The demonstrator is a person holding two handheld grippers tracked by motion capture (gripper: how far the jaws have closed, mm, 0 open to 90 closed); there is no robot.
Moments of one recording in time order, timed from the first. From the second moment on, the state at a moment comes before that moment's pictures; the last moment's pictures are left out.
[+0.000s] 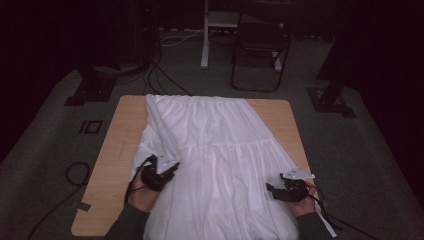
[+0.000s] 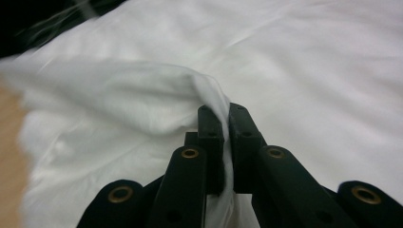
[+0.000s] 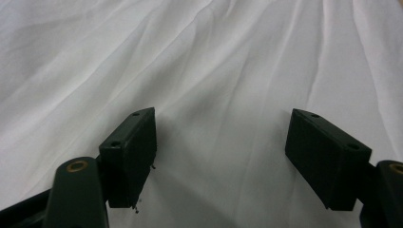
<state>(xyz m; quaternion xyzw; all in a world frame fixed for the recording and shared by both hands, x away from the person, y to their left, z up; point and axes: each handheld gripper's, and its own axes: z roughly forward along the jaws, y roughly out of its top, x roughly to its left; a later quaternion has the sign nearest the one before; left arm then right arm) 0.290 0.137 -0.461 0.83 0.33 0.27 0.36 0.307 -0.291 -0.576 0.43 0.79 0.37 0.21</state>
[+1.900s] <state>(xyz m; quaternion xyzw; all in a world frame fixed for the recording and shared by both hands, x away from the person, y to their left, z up) 0.304 0.207 -0.551 0.80 0.46 0.17 0.34 0.316 -0.157 -0.522 0.33 0.83 0.42 0.14</state>
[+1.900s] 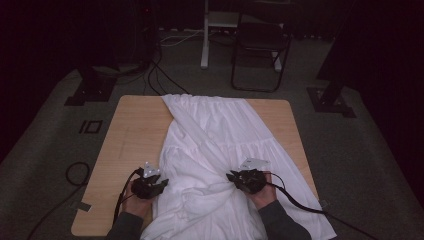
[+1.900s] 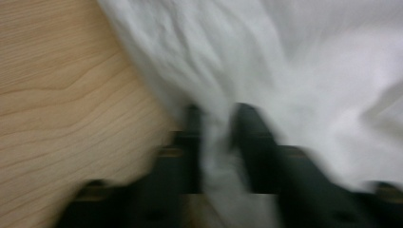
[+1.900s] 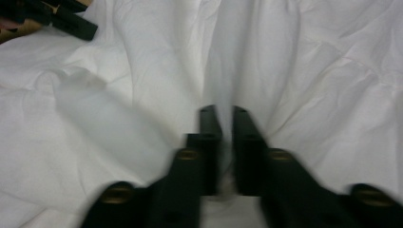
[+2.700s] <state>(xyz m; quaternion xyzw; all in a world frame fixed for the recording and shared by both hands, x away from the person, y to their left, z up) 0.278 0.187 -0.486 0.77 0.44 0.29 0.35 0.292 -0.214 -0.476 0.33 0.77 0.50 0.22</state>
